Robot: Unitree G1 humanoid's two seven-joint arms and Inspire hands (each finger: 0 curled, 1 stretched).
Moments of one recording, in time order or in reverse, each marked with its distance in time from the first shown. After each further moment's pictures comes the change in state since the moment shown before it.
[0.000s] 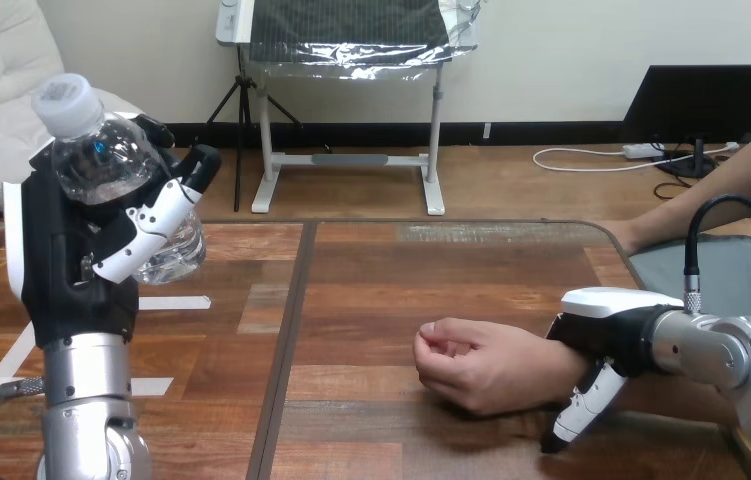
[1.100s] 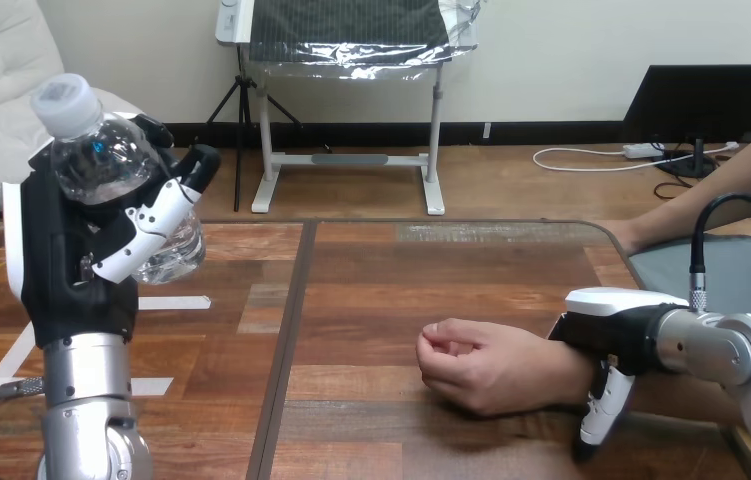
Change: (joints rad) left arm 0.000 -0.002 0.000 0.000 0.000 0.000 0.006; right arm -0.001 -0.012 -0.003 -0.006 0.020 0.010 0.011
